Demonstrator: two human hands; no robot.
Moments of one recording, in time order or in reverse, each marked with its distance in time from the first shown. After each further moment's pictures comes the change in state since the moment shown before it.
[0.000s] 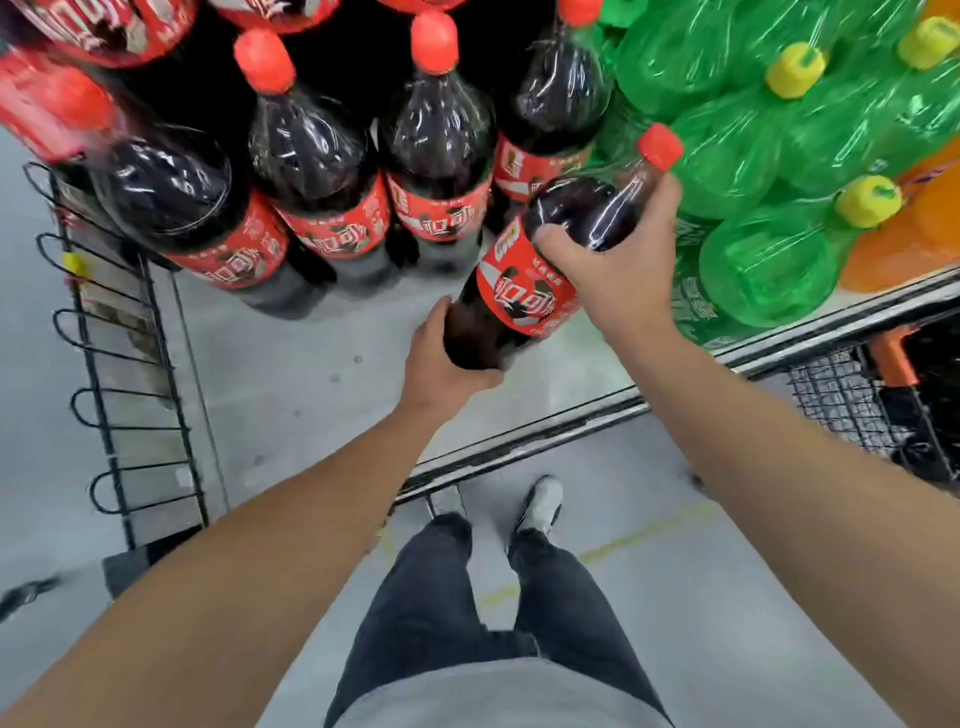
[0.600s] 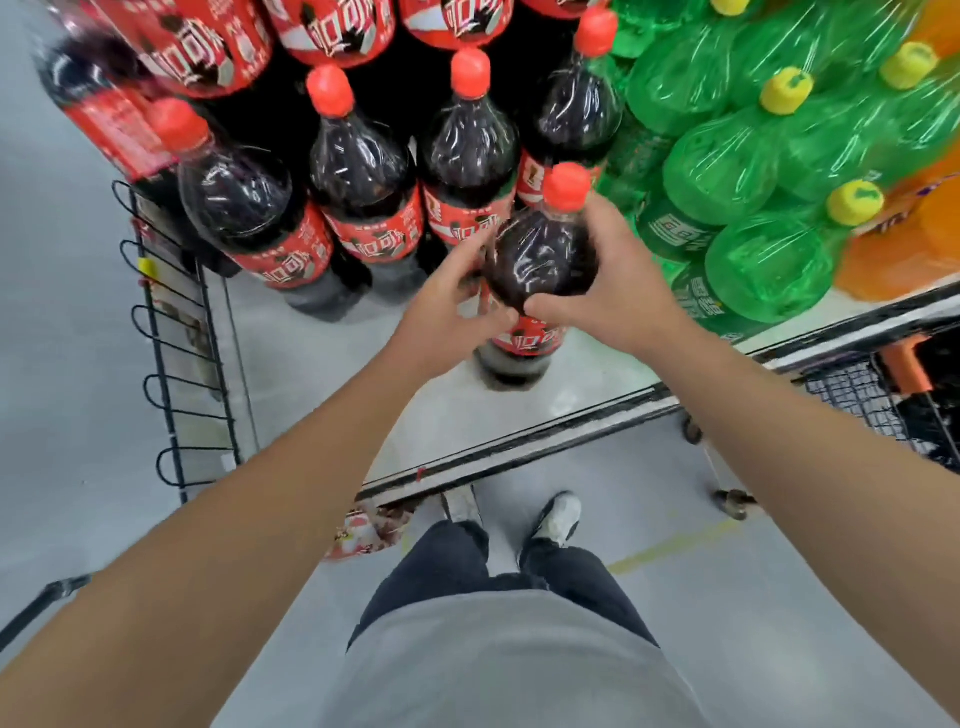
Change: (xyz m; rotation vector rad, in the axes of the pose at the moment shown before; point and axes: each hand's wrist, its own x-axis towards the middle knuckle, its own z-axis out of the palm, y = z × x) left_hand -0.016 0.067 -0.058 -0.082 -0.167 0.432; right_hand -0.014 -0.017 -0.015 -0.247 -0.544 -0.276
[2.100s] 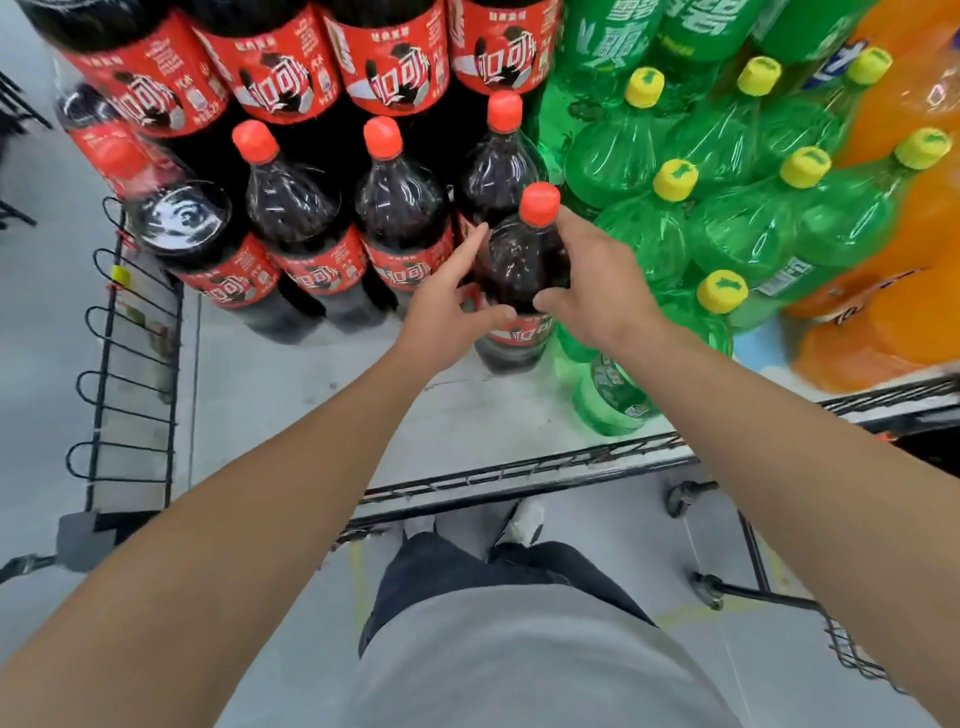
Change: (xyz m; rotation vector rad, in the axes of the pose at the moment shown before) left_hand 0.066 0.042 0.077 0.059 0.199 -0.028; right_hand 0.034 0.027 -0.088 -0.330 -0.091 0.048
